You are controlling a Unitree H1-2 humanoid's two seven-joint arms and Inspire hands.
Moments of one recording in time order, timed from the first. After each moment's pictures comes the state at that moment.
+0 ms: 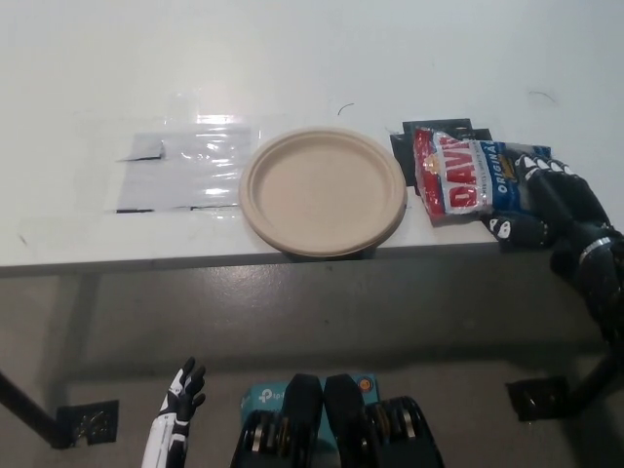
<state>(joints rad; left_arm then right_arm) 0.15 -0.01 -0.02 0.13 0.13 -0.30 0.01 -0.69 -0.39 0.30 0.67 -0.66 -0.02 -0.01</state>
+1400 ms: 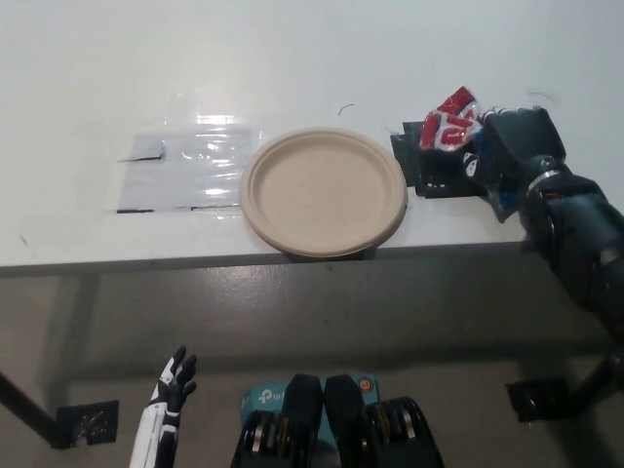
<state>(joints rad) 0.13 0.01 -0.01 0.12 0.12 -0.30 0.01 -1.07 -0.25 0.60 1.38 -0.76 -0.13 -0.37</state>
